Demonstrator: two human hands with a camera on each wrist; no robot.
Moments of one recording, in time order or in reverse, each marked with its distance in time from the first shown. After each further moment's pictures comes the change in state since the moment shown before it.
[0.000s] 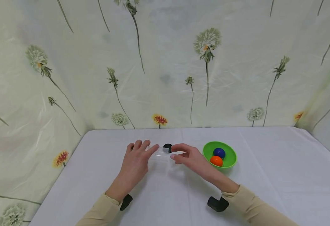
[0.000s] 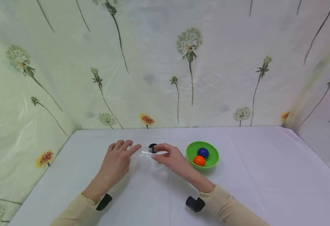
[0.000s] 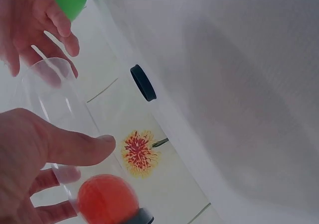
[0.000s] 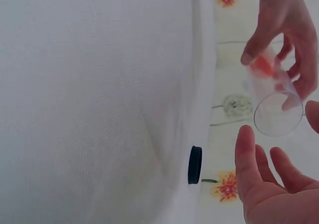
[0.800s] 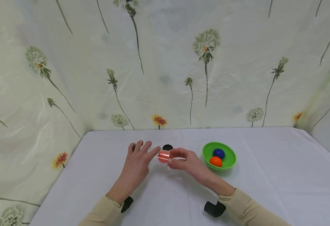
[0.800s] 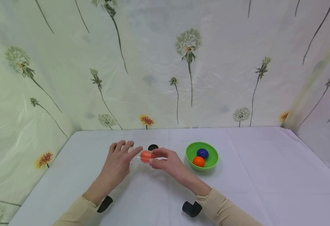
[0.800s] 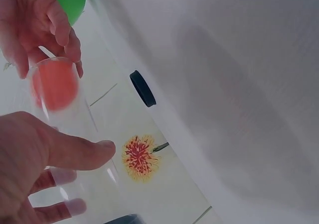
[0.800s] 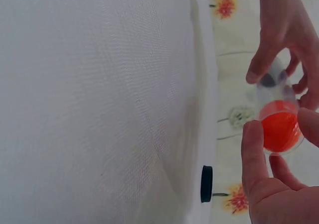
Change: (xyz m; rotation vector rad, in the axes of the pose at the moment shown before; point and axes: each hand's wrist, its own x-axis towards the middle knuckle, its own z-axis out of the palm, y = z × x) left_hand -0.001 0.005 0.002 -0.010 0.006 0.030; right_hand -0.003 0.005 0.012 0.177 -0.041 0.001
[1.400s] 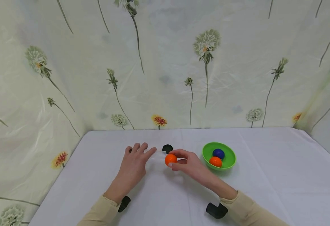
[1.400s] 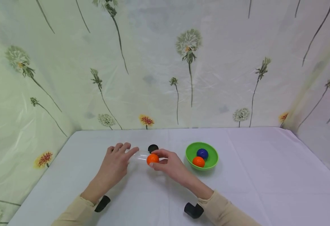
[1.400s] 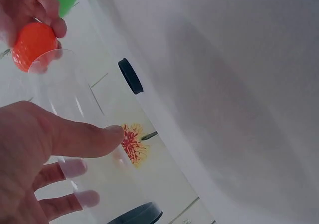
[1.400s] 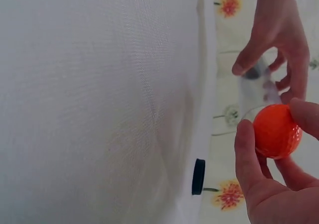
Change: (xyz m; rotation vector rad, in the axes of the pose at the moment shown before) left_hand -0.006 -0.008 0.004 0.018 -0.067 -0.039; right_hand -0.007 -0.004 0.000 -0.124 0.008 0.016
